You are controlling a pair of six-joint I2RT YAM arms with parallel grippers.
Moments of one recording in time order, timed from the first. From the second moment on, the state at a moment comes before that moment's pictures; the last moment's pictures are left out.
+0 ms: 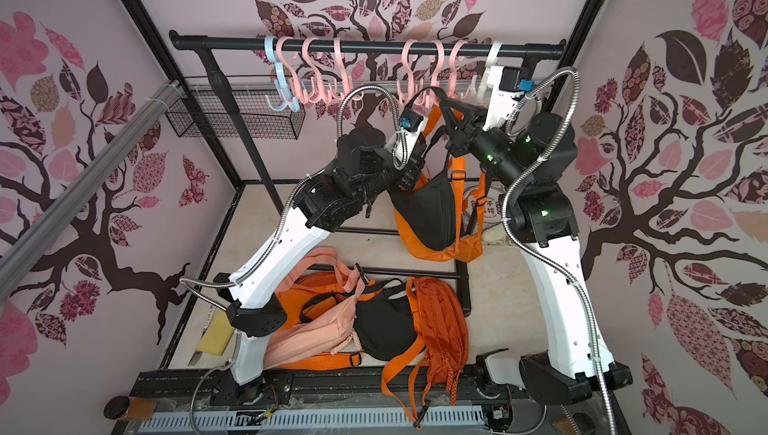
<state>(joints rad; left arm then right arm) -0.92 2.05 2.63 -0.67 -0.23 0.13 0.22 1.32 1.91 -0.28 -0.39 0.37</state>
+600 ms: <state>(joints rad) -0.92 2.00 2.53 -0.69 -0.23 0.13 0.21 1.22 1.68 -0.19 -0.35 0.44</state>
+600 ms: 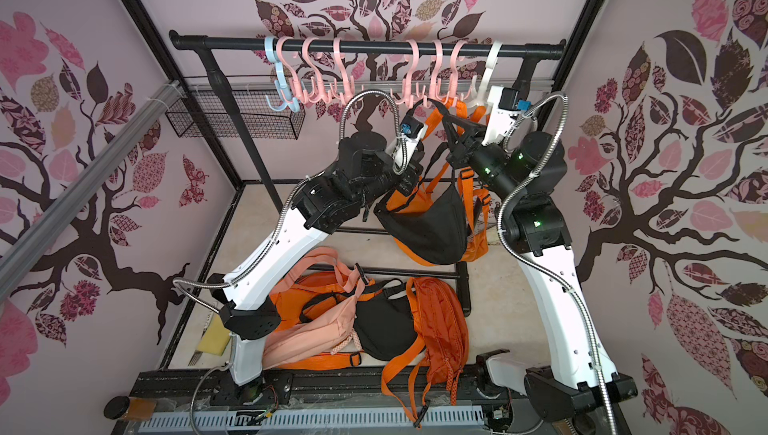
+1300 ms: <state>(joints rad) -0.94 1.92 2.40 -0.63 -0.22 0.10 0.21 1.10 1.52 -0.12 -0.27 0.48</state>
